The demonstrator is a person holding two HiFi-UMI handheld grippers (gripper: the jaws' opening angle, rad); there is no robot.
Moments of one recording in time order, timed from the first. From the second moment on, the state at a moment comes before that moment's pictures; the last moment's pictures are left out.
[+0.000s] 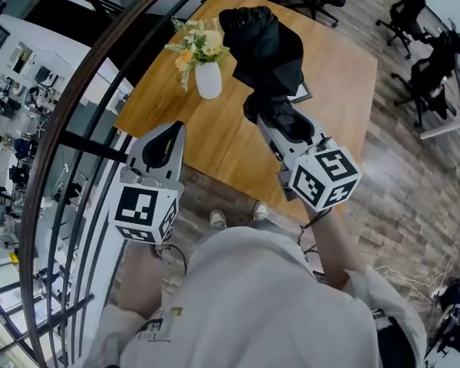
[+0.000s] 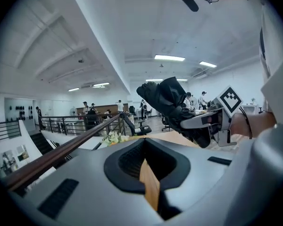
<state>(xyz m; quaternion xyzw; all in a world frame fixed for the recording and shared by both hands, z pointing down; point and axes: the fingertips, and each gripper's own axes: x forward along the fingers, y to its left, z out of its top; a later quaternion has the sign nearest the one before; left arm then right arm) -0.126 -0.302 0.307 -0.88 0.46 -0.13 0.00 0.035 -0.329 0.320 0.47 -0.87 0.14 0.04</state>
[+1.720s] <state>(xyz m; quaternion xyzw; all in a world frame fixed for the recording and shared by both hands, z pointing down) -0.098 -0.260 0.235 -0.88 0.47 -0.07 0.07 0.095 -0.270 0.240 0.47 -0.88 0.06 -0.02</state>
